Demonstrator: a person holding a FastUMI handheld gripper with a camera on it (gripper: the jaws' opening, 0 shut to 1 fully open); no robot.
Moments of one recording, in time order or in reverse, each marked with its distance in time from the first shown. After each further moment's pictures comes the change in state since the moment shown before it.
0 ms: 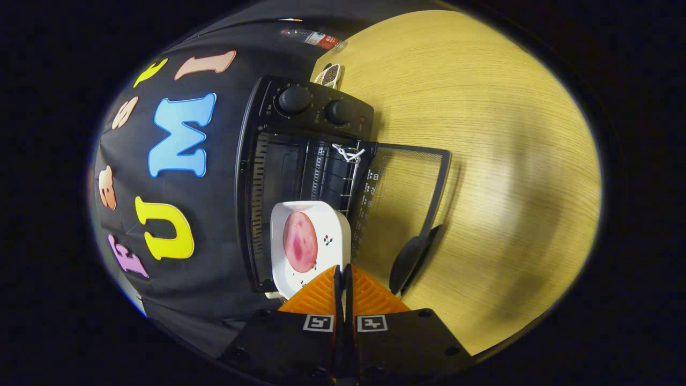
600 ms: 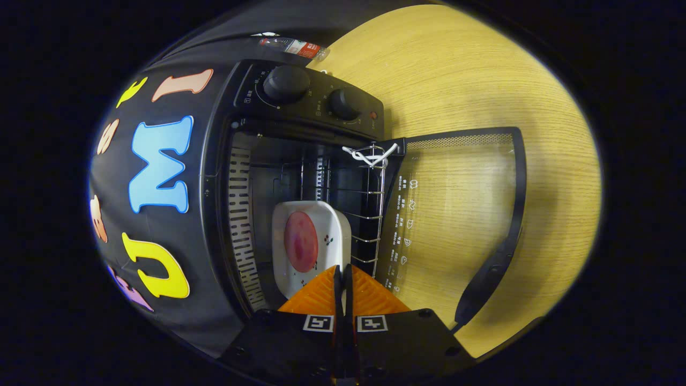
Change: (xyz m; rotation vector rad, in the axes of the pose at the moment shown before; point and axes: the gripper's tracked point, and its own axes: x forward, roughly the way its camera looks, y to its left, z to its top) arm 0.078 0.020 0.022 0.125 -0.129 -0.049
